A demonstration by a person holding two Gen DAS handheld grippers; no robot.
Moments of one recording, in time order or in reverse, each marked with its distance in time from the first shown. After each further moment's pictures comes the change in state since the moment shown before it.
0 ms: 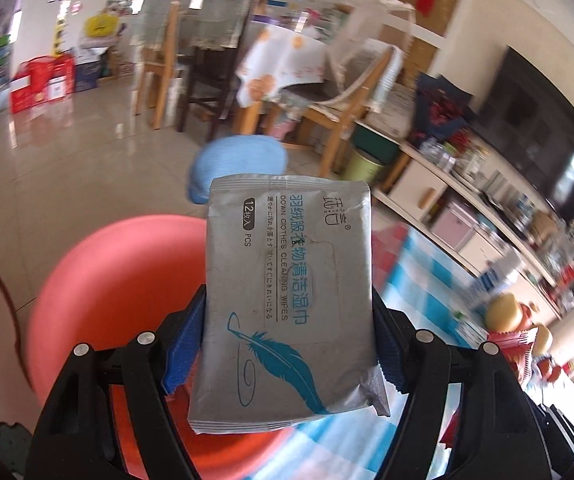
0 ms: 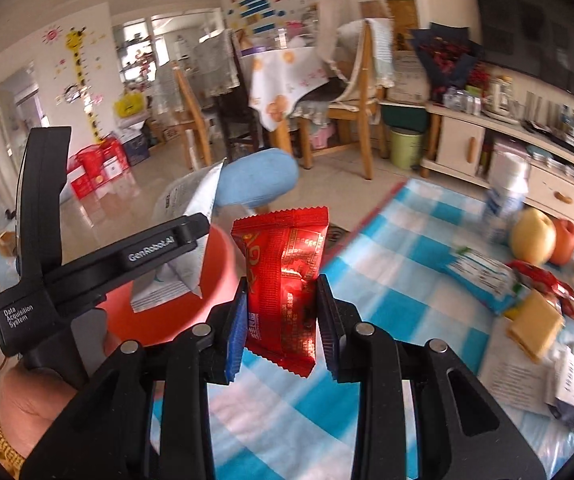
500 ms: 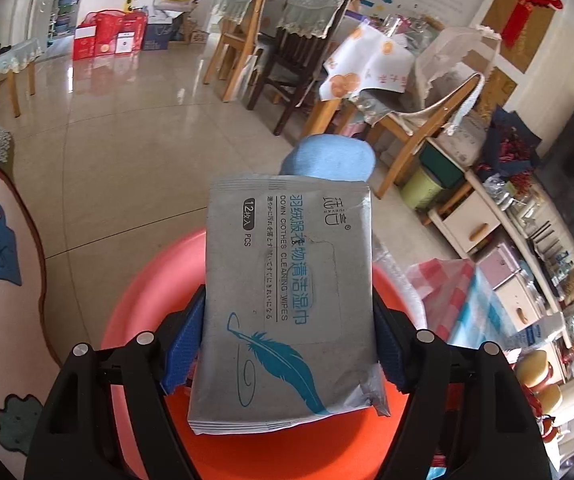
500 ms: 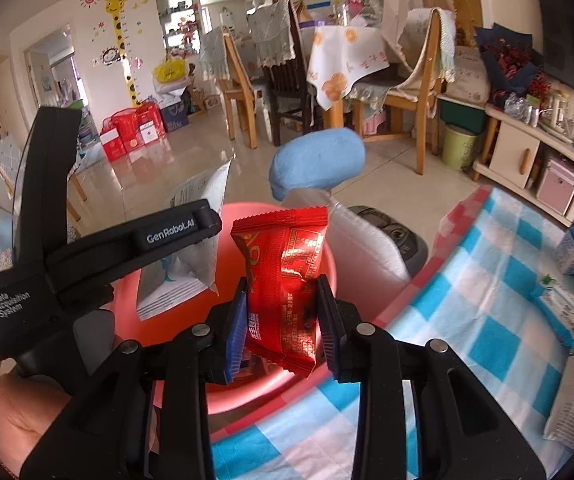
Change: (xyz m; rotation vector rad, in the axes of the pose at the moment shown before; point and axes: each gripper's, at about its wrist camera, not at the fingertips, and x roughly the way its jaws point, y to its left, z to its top) left arm 0.020 0.087 0.018 -0.211 0.048 0.149; right arm 0.071 0.075 0.010 -0.106 0.099 0.118
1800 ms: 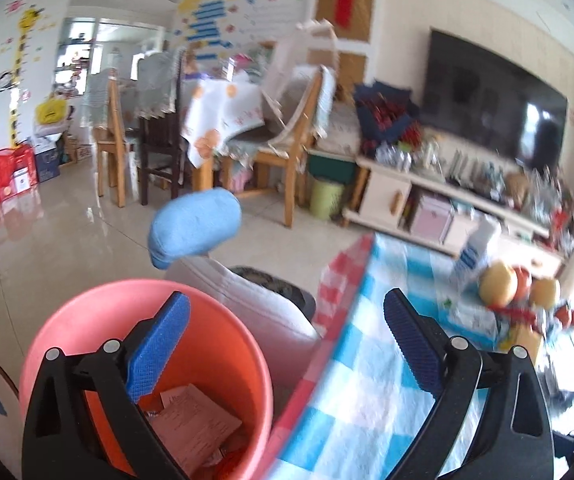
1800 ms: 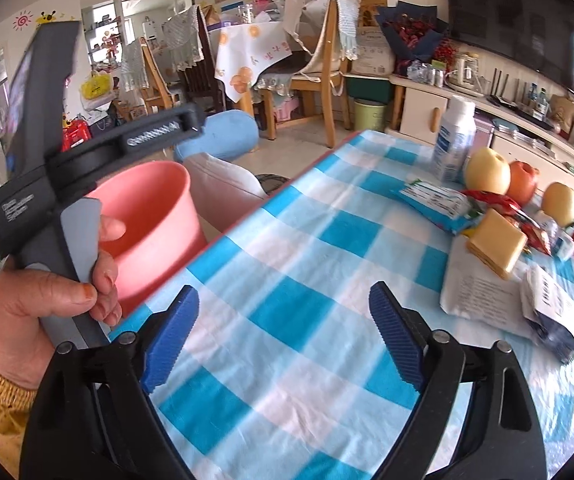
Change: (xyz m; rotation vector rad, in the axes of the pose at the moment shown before) left arm -0.035 -0.133 -0.067 0.503 -0.217 -0.245; right arm -0.106 -0.075 -0.103 0.163 -0.012 -0.258
